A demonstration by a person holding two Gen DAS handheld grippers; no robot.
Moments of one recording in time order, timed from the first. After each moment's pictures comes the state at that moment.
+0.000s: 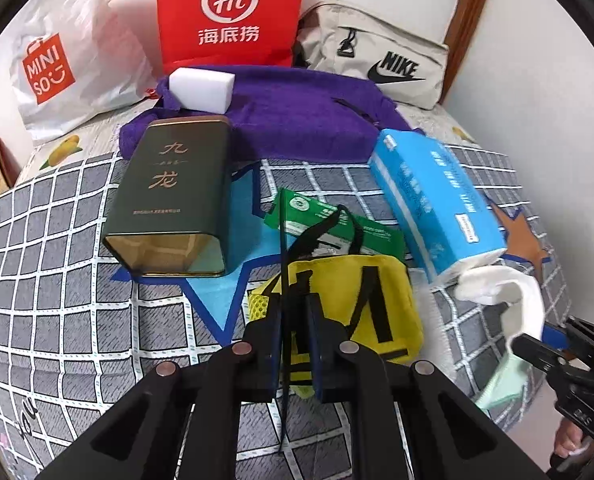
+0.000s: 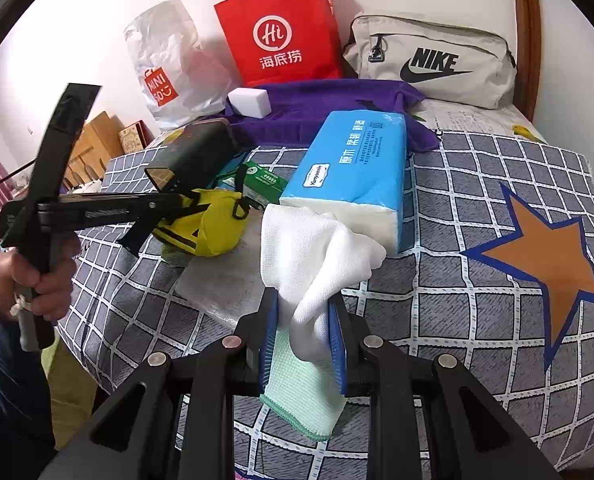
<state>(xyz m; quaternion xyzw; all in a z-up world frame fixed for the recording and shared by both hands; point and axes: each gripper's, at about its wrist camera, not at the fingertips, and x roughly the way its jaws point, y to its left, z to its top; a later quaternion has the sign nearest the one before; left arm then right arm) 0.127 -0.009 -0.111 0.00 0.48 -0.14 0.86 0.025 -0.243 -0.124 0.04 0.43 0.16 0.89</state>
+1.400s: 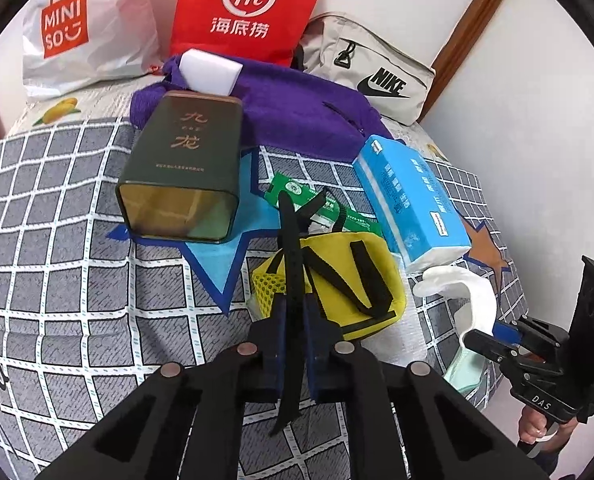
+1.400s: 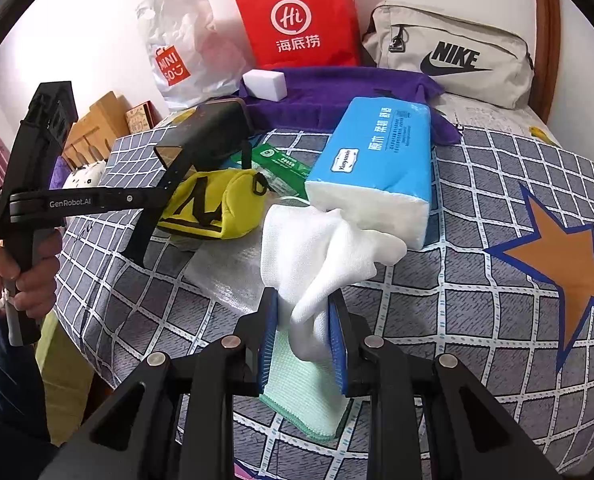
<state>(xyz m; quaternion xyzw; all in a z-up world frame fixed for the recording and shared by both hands) 0.106 0.025 -0.113 -0.08 0.48 -0.18 0.85 0.026 -0.224 -0.129 0.02 0.45 0.17 0.88</state>
